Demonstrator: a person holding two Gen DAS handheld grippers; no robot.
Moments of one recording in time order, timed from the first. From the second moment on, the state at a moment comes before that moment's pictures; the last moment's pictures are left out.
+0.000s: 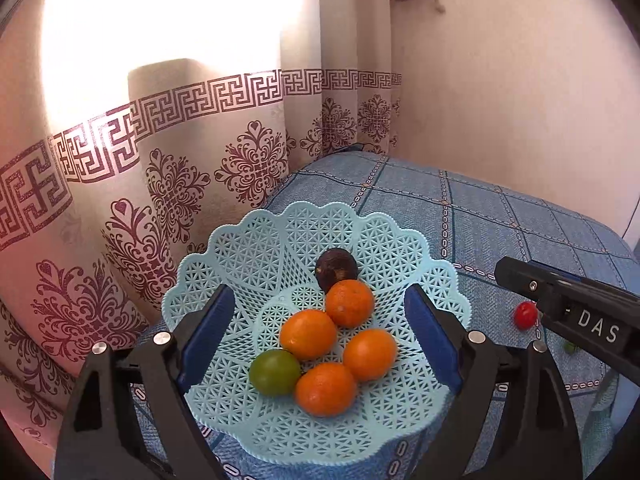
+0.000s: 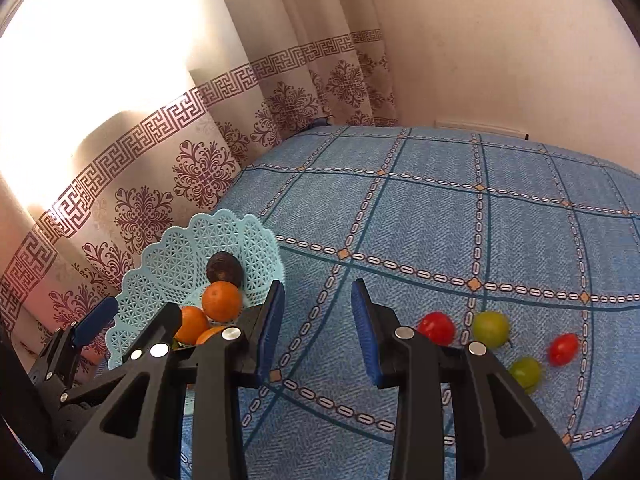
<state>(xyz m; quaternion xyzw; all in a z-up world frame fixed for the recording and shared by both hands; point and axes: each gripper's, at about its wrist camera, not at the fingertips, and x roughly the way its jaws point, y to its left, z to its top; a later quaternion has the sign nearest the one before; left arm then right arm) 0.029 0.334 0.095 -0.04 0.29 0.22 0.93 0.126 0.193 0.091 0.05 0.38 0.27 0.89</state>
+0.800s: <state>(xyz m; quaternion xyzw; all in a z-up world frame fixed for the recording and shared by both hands) 0.075 0.195 0.072 0.07 0.33 0.05 0.94 0.154 0.039 0.037 0.07 0.42 0.11 0.90</state>
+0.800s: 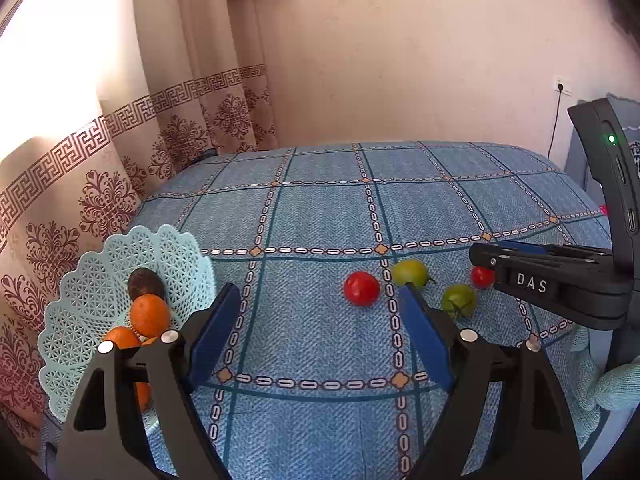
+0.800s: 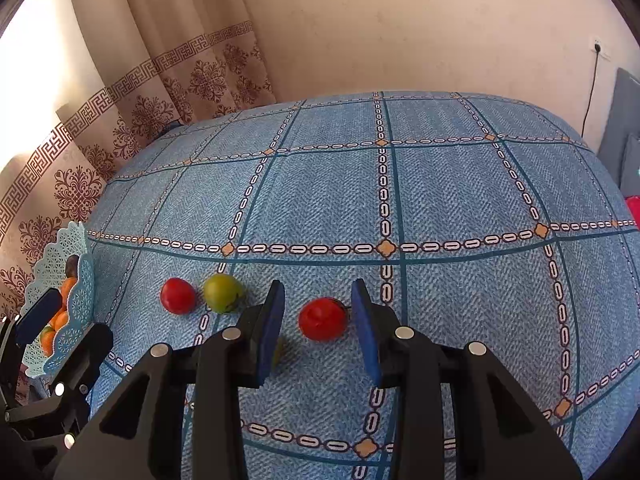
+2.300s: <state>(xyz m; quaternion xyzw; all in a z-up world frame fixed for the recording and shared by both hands) 0.115 0.215 0.046 -0.01 0.38 0.00 0.93 0.151 0.063 0.037 0.05 0.40 0.14 0.91</state>
